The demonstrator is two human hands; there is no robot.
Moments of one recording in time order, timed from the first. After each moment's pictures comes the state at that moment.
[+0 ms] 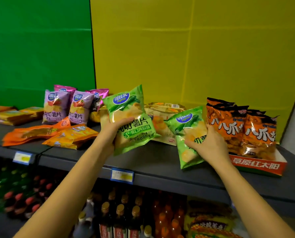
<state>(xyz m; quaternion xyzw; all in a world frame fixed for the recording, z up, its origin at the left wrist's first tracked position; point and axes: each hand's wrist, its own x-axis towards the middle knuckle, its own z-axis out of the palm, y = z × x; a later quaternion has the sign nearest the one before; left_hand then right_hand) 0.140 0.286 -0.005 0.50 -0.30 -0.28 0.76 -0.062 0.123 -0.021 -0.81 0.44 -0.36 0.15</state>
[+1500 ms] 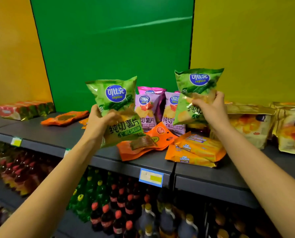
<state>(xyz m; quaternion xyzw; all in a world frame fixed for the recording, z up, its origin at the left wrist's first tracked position) 0.514 0.532 -0.004 0.56 -0.31 -0.06 0.77 0.345 0.296 0.021 -0.70 0.28 -0.51 0.42</state>
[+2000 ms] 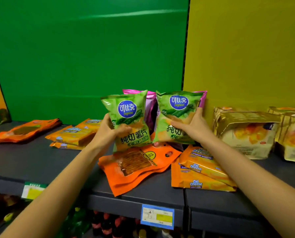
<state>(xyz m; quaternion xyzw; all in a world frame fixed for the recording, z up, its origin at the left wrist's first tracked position) 0.623 0.429 -0.035 0.55 -0.39 -0.20 0.71 0.417 0.273 -0.002 -0.80 0.35 -0.37 0.30</state>
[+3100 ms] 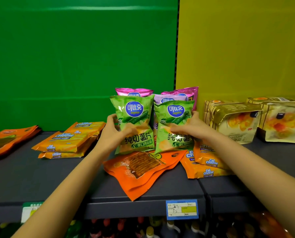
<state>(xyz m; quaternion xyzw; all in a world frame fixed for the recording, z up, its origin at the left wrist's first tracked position) 0.640 0.432 -0.035 0.61 -0.46 -0.17 0.62 0.429 0.290 -0.010 -0.75 0.45 -0.30 0.39</state>
